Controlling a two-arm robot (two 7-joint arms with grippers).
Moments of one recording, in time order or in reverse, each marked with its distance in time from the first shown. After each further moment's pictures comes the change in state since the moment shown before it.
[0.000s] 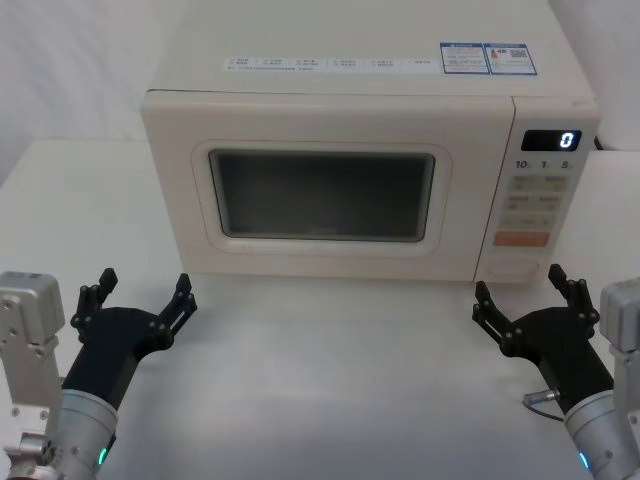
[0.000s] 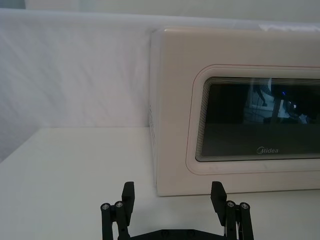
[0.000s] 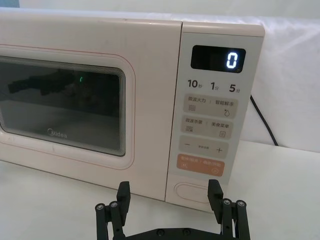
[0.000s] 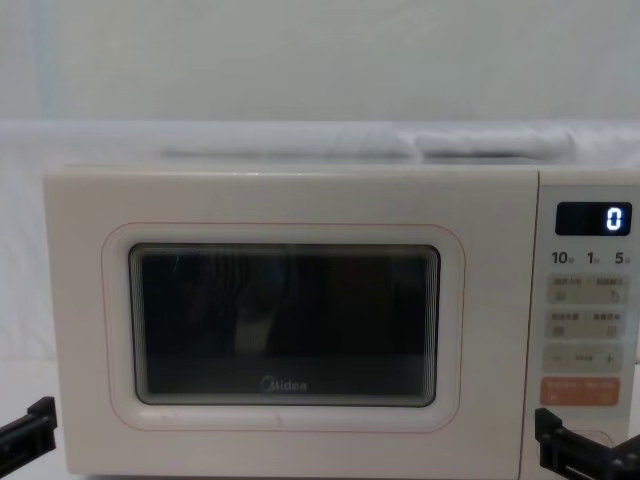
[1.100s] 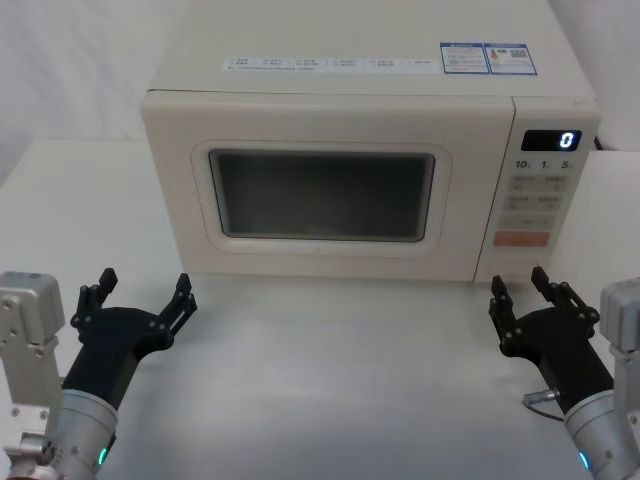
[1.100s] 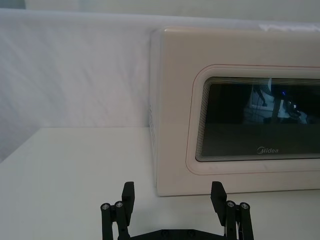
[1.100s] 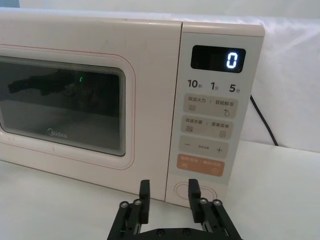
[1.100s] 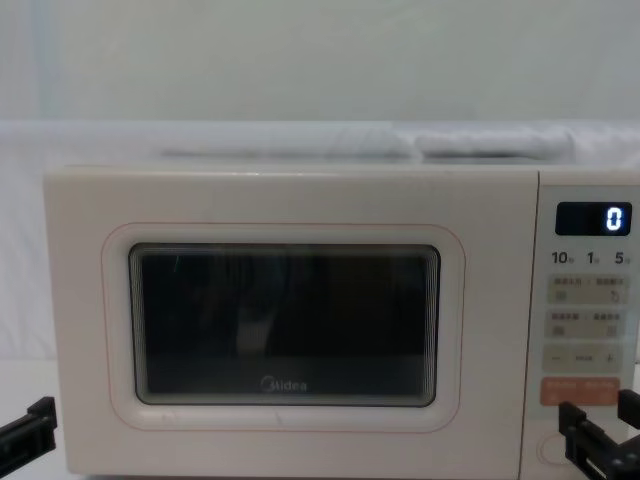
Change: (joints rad) left arm 0.000 0.000 0.000 0.000 0.000 0.000 0.000; right arm 0.000 0.000 0.000 0.000 0.000 0.000 0.000
